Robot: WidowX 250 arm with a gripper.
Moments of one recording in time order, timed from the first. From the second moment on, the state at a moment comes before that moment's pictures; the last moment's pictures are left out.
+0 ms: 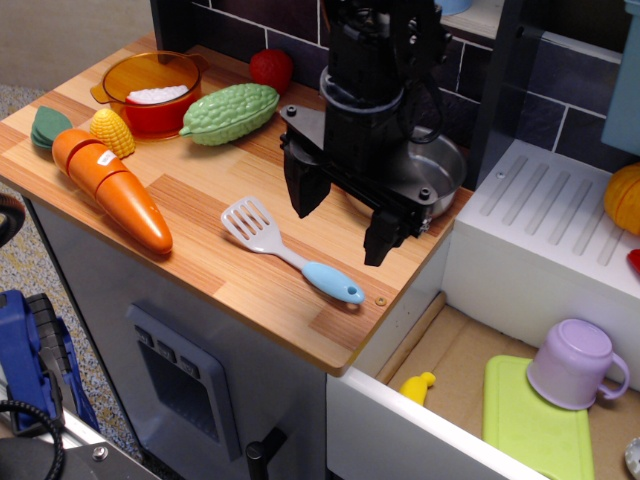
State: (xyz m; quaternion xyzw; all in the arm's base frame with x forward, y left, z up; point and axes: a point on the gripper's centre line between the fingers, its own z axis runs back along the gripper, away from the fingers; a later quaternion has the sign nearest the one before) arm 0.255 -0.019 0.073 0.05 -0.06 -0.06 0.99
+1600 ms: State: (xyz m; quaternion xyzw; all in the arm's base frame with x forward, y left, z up) arm 0.264 -0.004 0.031 0.08 -0.08 0.35 0.93
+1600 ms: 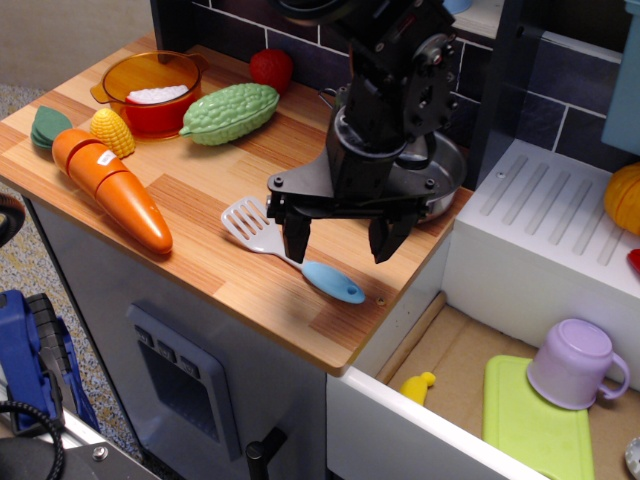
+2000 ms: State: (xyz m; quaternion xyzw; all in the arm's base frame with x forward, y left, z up) arm 0.270 -0.001 0.010 0.06 -0.09 0.36 0.93
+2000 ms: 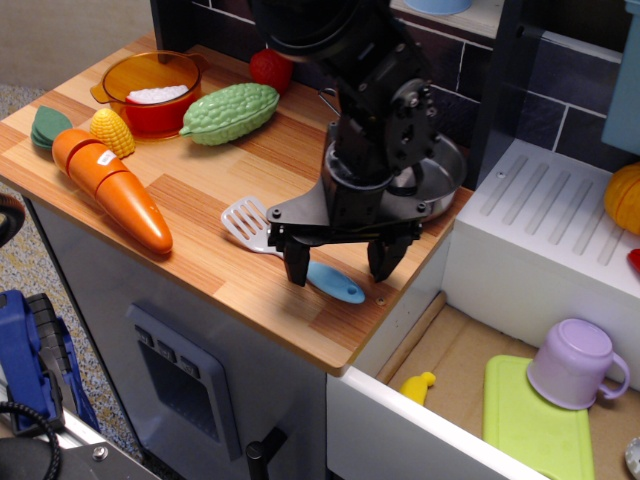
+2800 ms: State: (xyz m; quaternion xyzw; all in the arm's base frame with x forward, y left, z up) arm 0.253 -0.006 0.006 0.08 -0.07 0.37 0.92
